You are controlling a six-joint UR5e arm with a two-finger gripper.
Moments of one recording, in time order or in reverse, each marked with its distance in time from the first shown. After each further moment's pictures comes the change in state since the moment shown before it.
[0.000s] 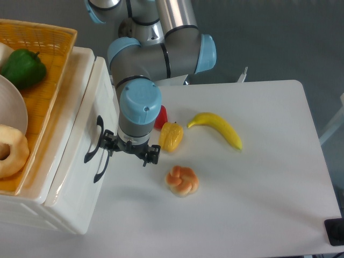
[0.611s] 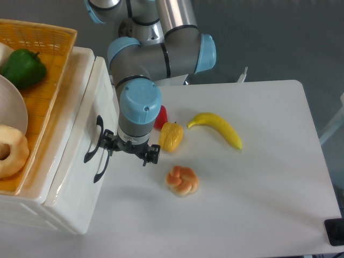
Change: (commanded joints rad) arm 0.000 0.000 -0.003 -0.005 -0.002 -0.002
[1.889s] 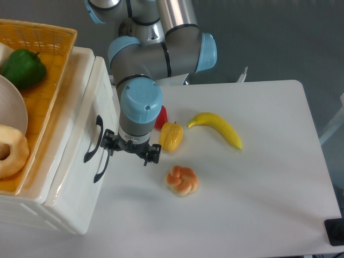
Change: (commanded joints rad) arm 0.015 0.000 0.014 0.006 0.008 0.008
